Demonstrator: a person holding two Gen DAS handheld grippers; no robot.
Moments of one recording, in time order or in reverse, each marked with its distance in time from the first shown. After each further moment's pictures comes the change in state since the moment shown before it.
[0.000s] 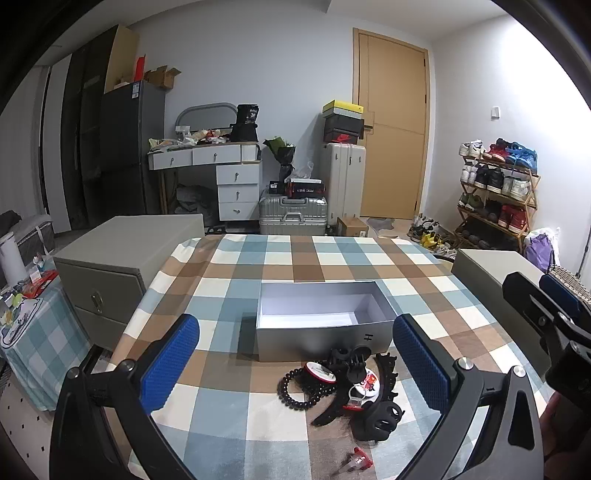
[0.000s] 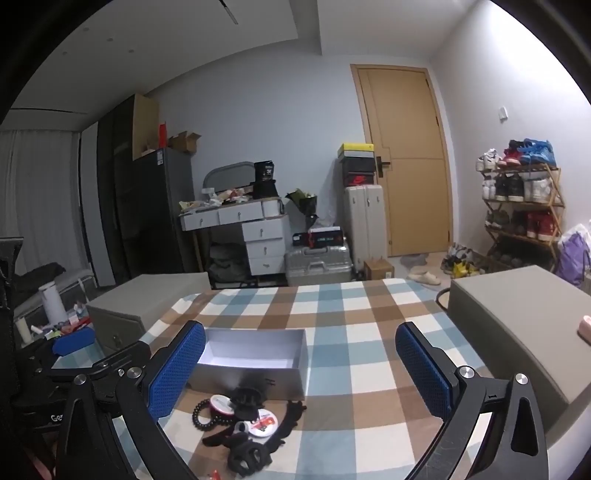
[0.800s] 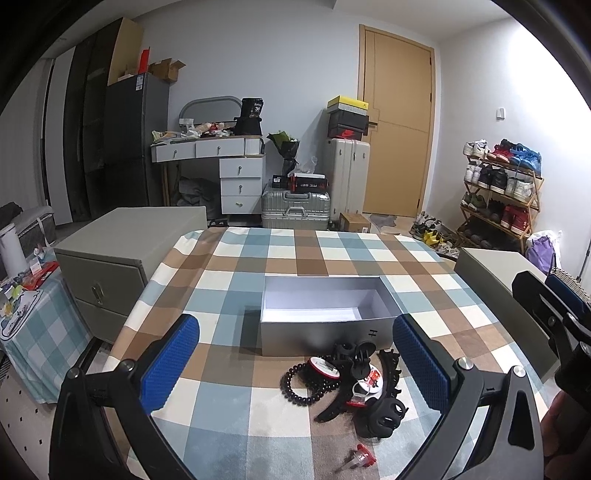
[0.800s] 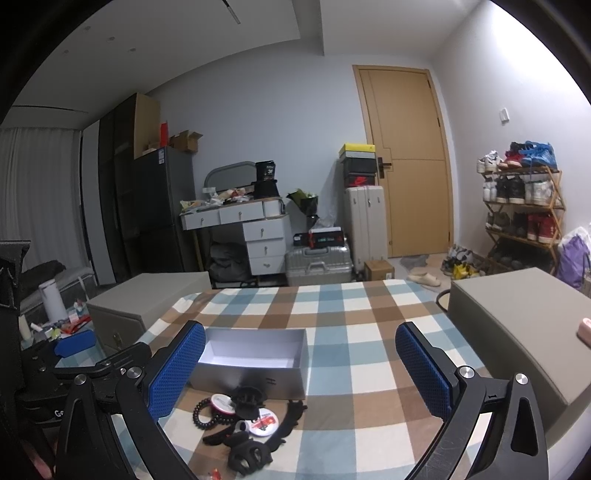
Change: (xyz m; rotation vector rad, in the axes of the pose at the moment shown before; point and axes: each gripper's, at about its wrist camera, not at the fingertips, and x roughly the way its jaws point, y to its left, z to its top) left arm 0.002 0.007 -0.004 -0.021 0.017 -0.002; right arm 0.000 0.002 -0.002 -0.007 -0.001 0.000
